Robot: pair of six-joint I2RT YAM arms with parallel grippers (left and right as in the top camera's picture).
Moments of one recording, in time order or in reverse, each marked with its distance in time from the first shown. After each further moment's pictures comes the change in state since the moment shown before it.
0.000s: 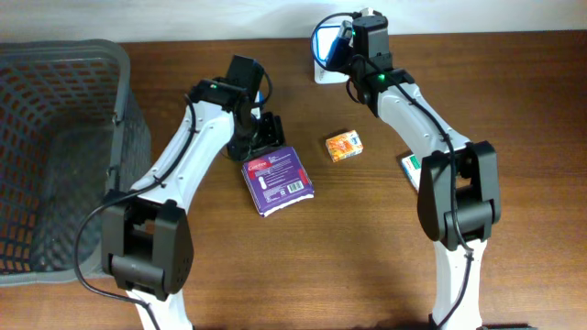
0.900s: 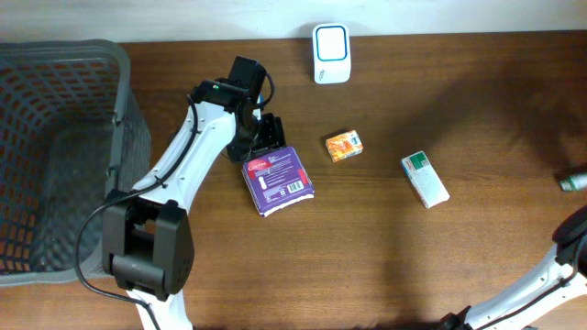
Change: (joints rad) left arm -0.006 0.000 0.000 -0.008 -0.029 0.000; right arm -1.064 -0.024 0.112 -0.850 0.107 0.034
